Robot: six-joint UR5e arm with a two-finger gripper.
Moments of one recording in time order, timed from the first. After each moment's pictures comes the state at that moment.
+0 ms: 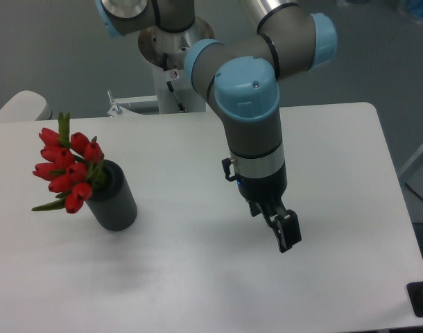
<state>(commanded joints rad) 2.42 -1.97 -1.33 -1.04 1.63 1.52</state>
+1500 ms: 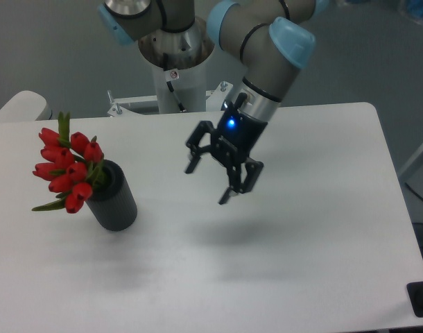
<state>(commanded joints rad) 2.63 -1.64 -1.93 -0.99 0.62 1.23</state>
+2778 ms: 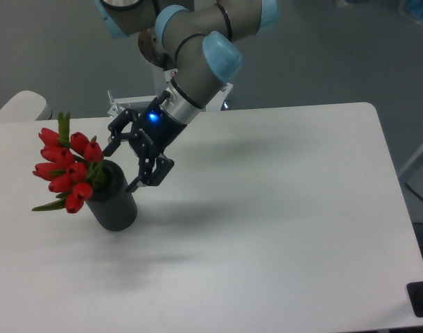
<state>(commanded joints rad) 2.42 -1.63 -2.00 -0.93 0.70 1.36</state>
